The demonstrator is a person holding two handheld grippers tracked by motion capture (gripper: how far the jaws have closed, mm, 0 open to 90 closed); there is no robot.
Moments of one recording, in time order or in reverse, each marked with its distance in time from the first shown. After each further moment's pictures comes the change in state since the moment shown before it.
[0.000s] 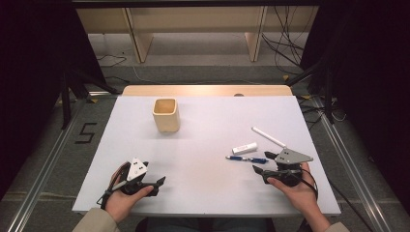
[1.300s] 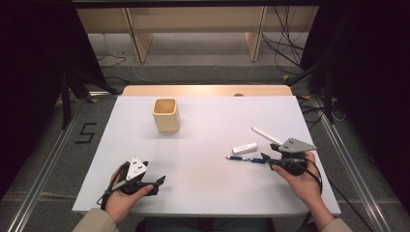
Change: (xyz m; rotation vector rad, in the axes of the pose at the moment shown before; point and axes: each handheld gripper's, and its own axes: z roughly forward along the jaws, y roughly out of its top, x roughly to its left) left arm 0.000 0.001 0.000 -0.012 0.004 -0.016; right arm -0.031 0.018 -0.001 0.070 -0.127 0.007
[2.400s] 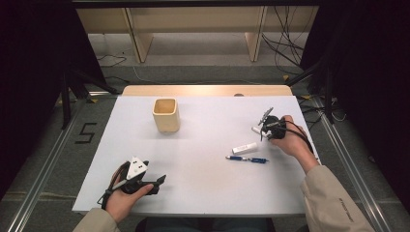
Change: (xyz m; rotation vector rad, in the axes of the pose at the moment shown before) left arm 0.001 0.000 0.002 -0.004 -0.001 -0.007; right arm -0.057 0.061 0.096 0.644 -0.093 -0.366
